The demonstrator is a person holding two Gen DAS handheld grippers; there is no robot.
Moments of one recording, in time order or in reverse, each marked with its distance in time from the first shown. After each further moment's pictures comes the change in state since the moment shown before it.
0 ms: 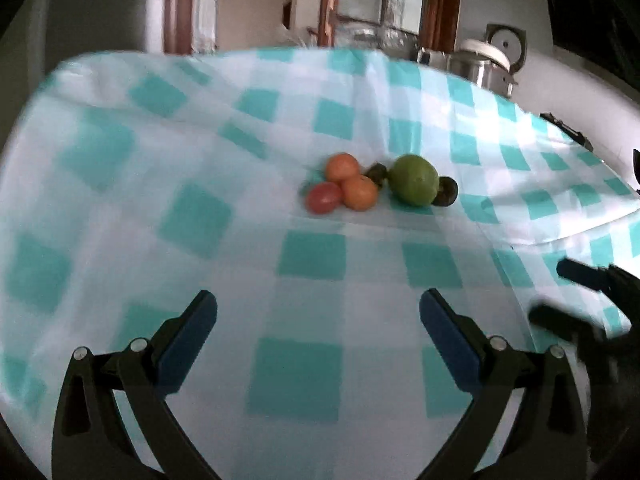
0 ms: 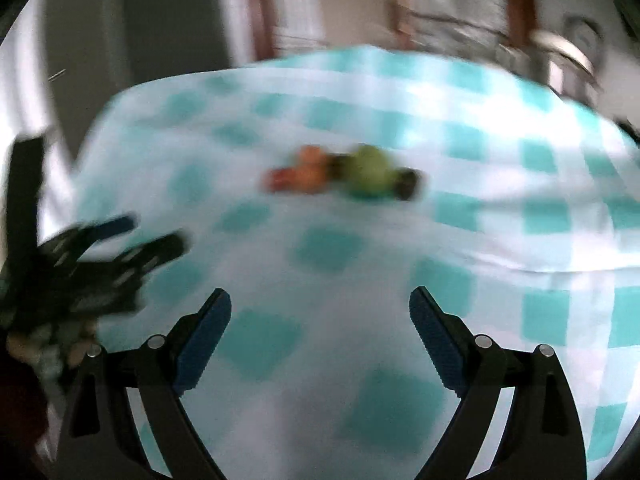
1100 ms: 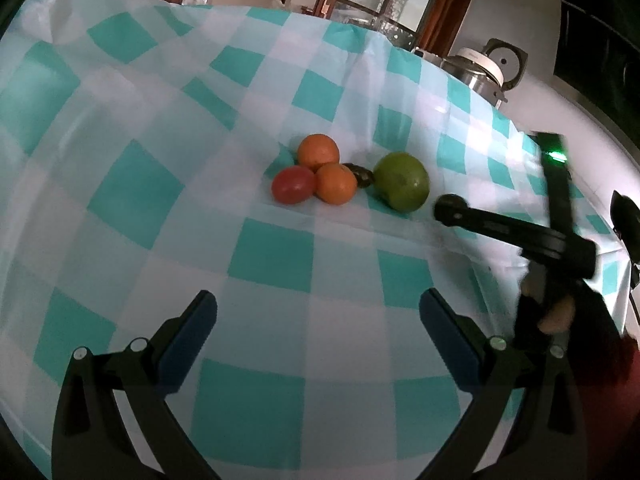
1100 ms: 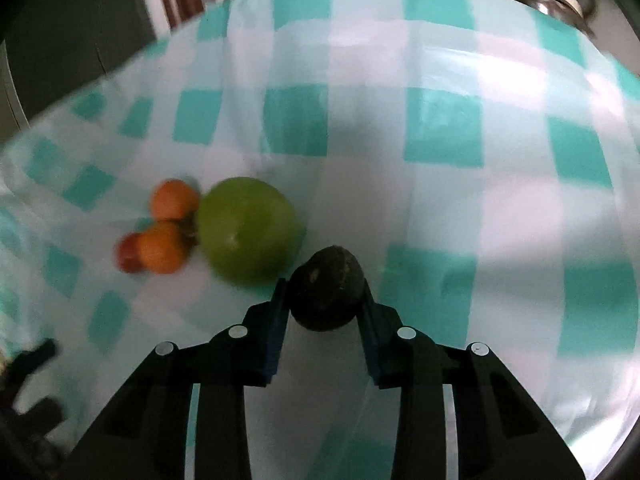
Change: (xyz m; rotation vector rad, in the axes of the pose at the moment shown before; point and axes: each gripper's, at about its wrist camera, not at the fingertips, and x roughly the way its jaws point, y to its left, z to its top) left arm 0.036 0.010 0.007 -0.128 0.064 -0.168; right arm 0.102 -0.098 0.051 0.158 0.081 0.043
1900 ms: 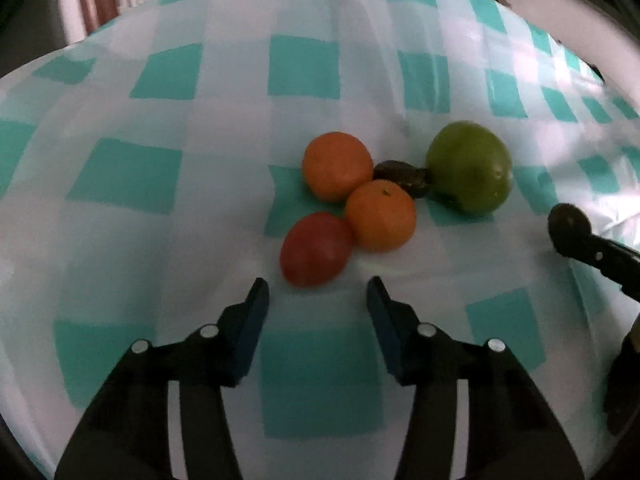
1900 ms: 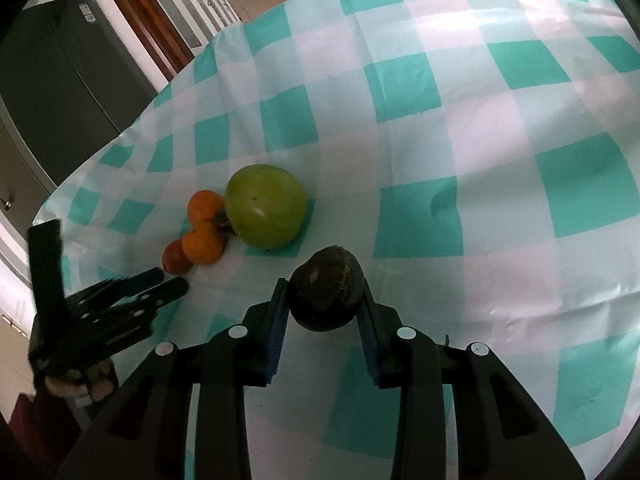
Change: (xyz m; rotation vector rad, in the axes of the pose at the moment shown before) left arm 0.103 -0.009 0.071 0.313 0.190 0.154; right arm -0.013 -0.001 -0.014 0.150 -0.014 0.109
